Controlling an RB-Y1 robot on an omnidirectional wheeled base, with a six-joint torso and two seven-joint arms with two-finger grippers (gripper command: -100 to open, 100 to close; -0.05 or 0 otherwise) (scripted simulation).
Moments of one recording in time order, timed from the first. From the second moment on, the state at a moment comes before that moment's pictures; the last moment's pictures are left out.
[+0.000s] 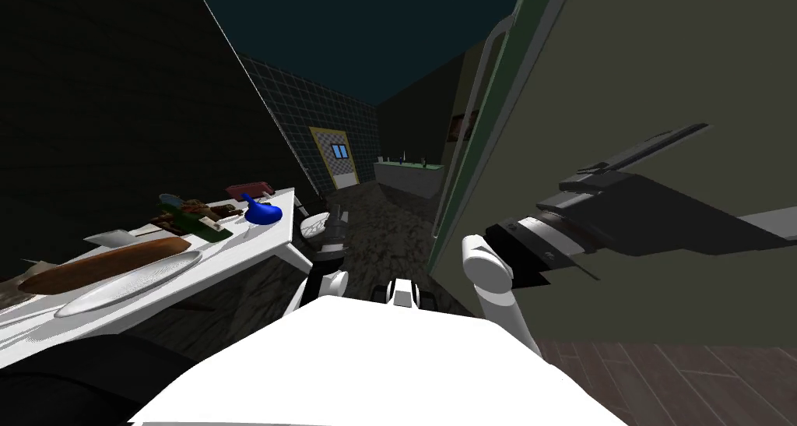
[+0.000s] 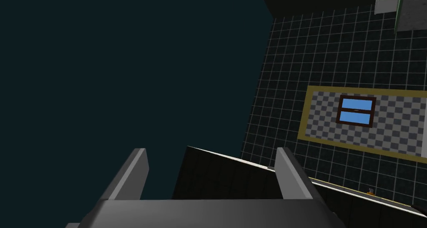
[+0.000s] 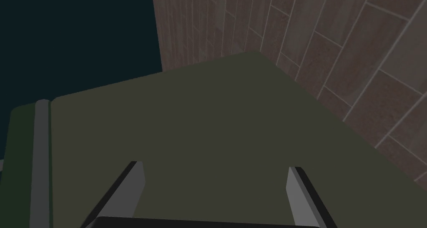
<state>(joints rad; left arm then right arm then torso) 0.50 -0.01 0.03 -2.21 -0.05 -0.45 -0.09 -0.05 -0.21 0.23 -2.44 -0.95 -1.16 -0.09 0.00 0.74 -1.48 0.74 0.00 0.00</state>
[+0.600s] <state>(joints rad) 0.50 -0.01 0.03 -2.21 -0.05 -0.45 -0.09 -0.17 -0.21 0.26 -2.44 -1.12 -1.26 -0.10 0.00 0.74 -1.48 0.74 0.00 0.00</state>
